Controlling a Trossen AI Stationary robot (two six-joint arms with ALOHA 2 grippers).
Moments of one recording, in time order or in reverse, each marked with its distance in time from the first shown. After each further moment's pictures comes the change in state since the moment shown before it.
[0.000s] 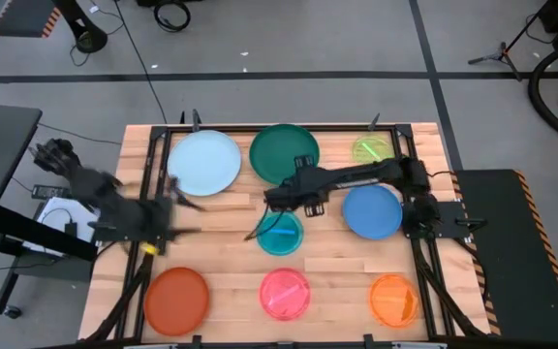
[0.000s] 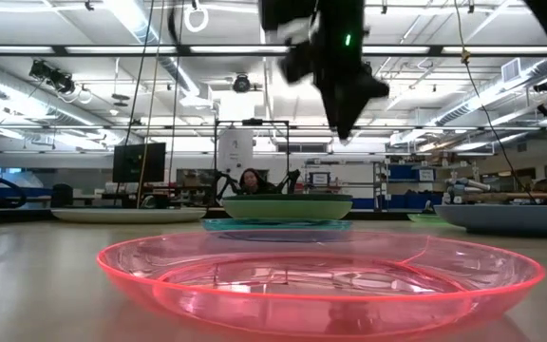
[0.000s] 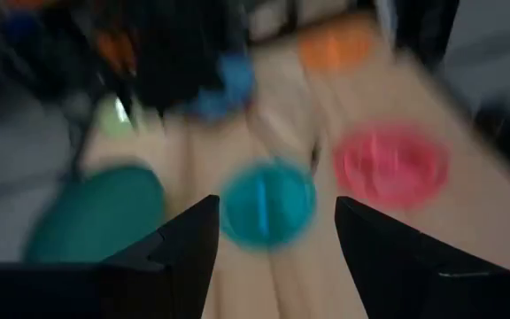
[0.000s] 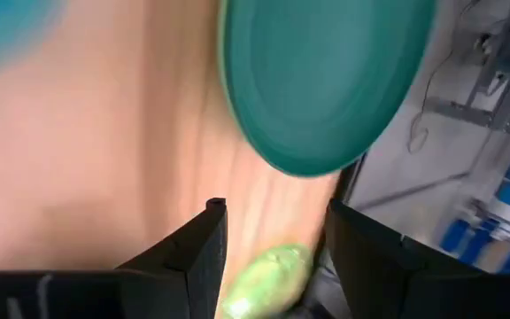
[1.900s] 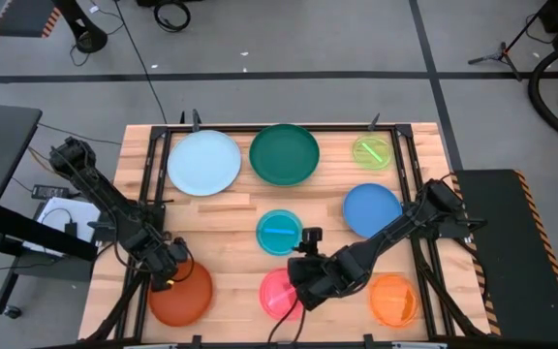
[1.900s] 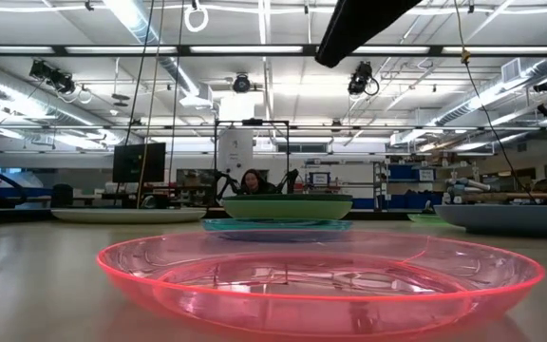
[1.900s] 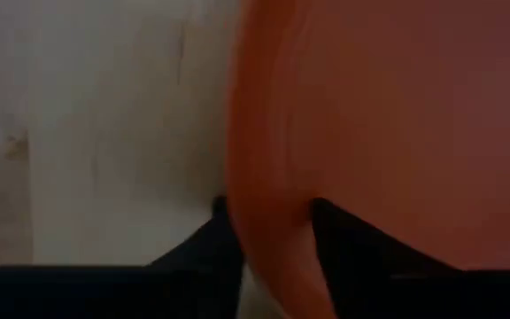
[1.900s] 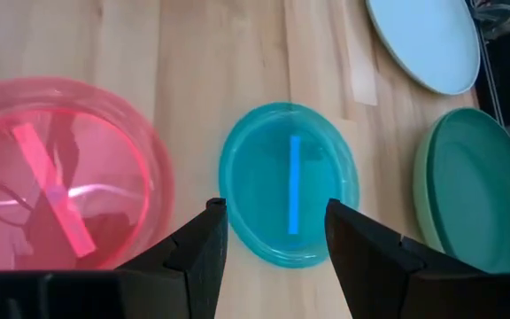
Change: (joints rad) left arm -0.260 0.277 -0.533 0.086 0.669 -1.036; right arm 0.489 -0.089 -0.206 0.544 0.025 0.383
